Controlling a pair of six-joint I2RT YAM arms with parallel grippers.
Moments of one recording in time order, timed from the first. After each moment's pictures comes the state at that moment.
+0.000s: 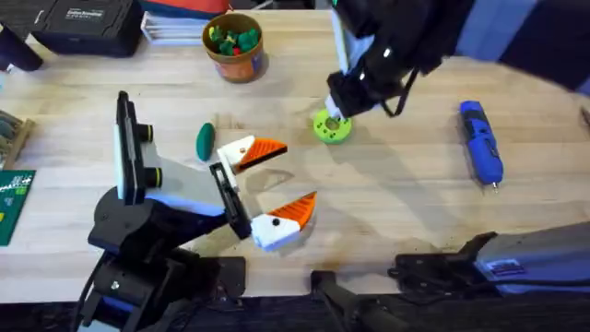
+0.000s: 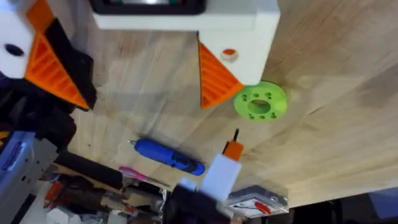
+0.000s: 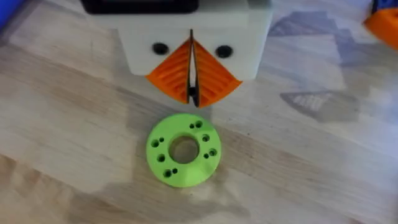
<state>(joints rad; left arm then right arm) -0.29 0.01 0.01 -0.08 0.84 -0.19 0.61 1.62 1.39 -1.07 0.05 0.23</state>
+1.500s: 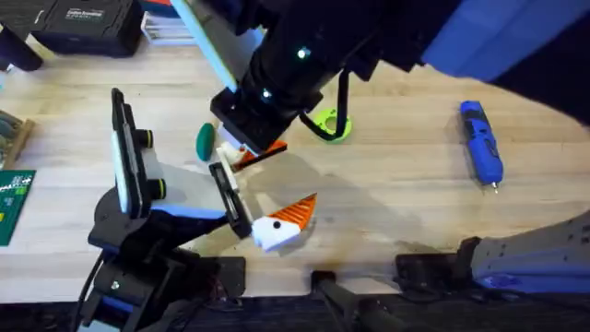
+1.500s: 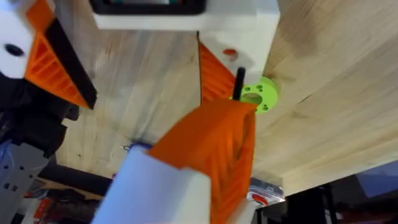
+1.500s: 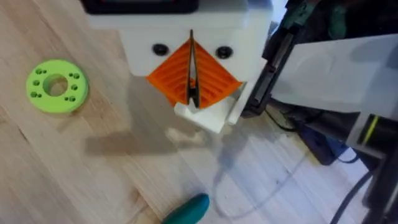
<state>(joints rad) -0.29 0.01 0.01 -0.08 0.84 -0.09 1.02 1.72 1.80 -1.19 -0.06 0.16</state>
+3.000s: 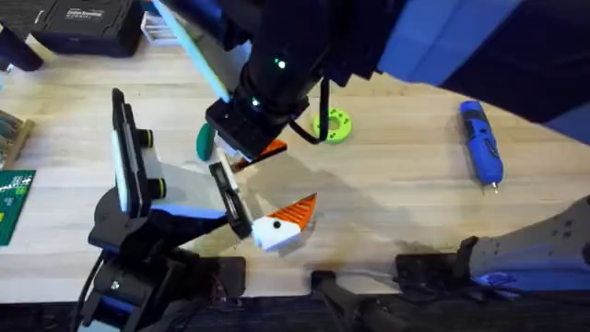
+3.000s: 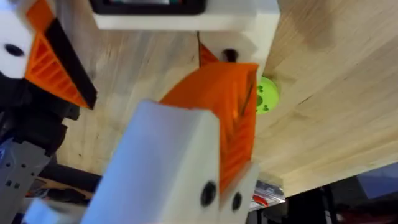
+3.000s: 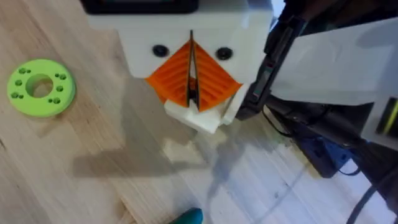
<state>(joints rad) -0.29 0.01 0.01 -0.08 0.84 -0.09 1.03 1.77 1.80 -1.19 -0.09 0.16</state>
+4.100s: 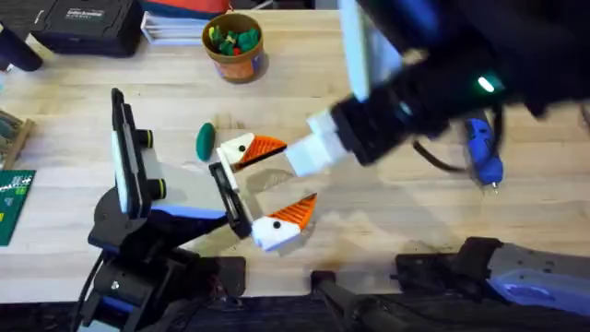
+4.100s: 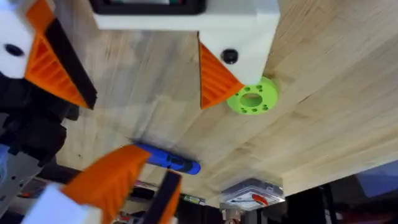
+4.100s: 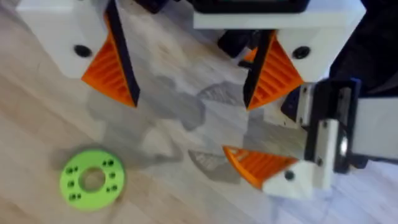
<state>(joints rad) -0.29 0.01 0.01 -0.08 0.84 -0.09 0.86 1.32 1.40 -1.21 -0.07 0.35</state>
